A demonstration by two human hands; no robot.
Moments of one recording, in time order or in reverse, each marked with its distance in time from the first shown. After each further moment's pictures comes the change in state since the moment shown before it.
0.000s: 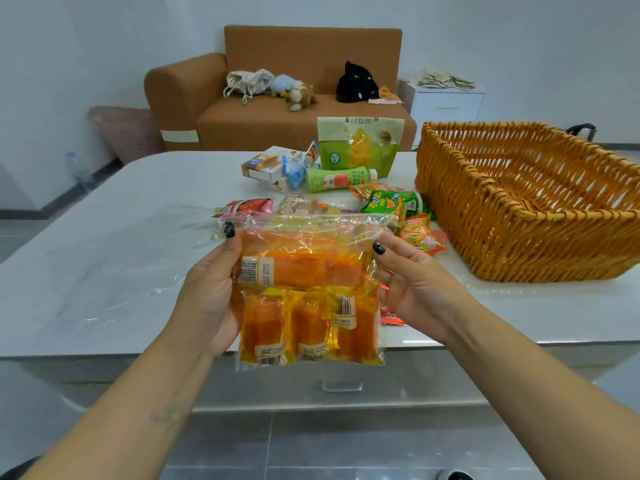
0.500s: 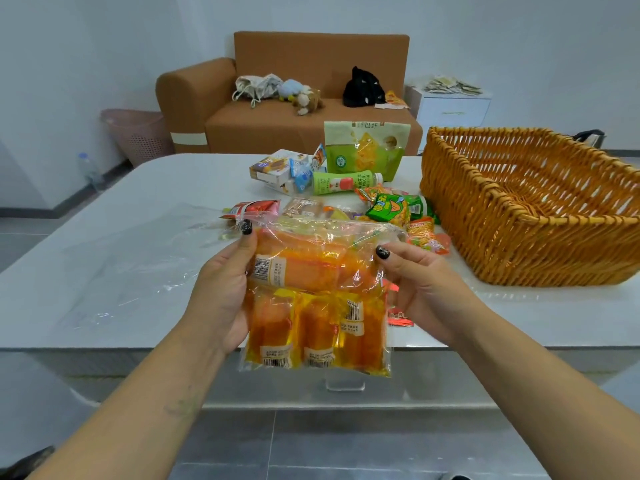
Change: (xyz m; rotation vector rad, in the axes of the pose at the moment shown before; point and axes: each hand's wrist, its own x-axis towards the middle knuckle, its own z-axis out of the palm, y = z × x) left_hand -0.003 0.001 0.008 0.096 0.066 0.010; right_hand -0.010 -0.004 0.000 -0.185 -0.023 -0.073
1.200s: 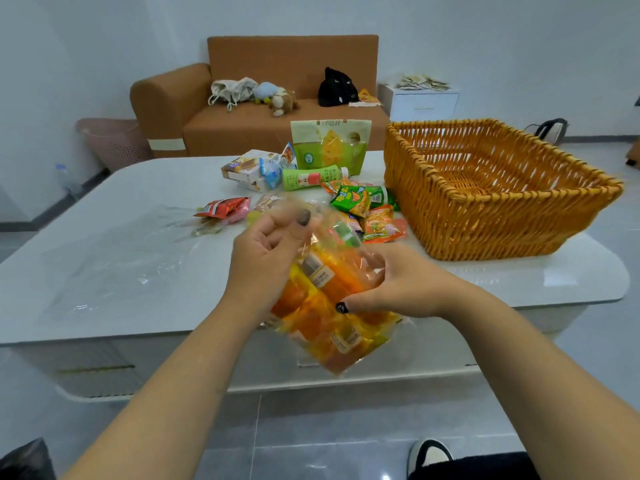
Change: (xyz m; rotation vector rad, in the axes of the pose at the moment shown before) left_hand -0.047 -0.017 0.072 0.425 -0.124 0.387; right_hand -0.056 -0.033 -0.021 -1.039 -0.169 -0.041
